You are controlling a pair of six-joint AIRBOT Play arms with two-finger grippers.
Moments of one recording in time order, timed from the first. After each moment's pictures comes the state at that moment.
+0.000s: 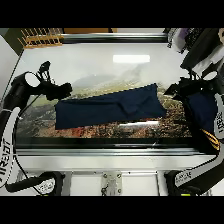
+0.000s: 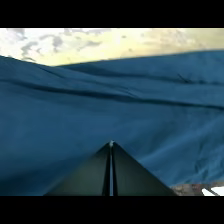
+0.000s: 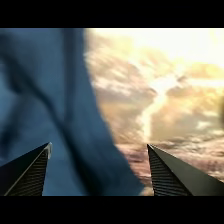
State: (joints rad) left arm -0.04 -1.37 1.23 1.23 -1.05 -1.67; right arm -0.36 -1.83 1.56 -0.99 1.27 1.27
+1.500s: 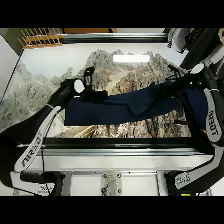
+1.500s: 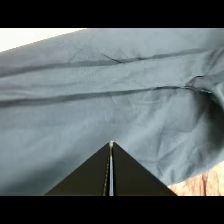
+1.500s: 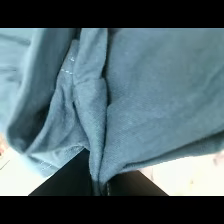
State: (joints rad) left arm -0.43 -1.64 1.40 1.22 -0.91 -1.72; right arm -0.17 -1.75 1.65 -1.02 1.48 1.29
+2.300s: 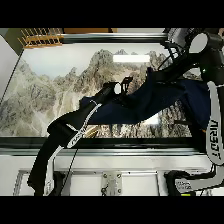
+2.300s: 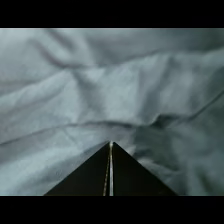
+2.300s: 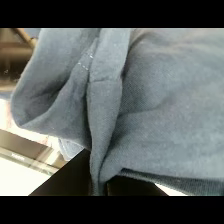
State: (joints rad) left arm -0.65 -2.15 1.98 1.12 -1.06 -1.68; right arm 0.13 -1.58 1.90 -1.31 1.68 1.52
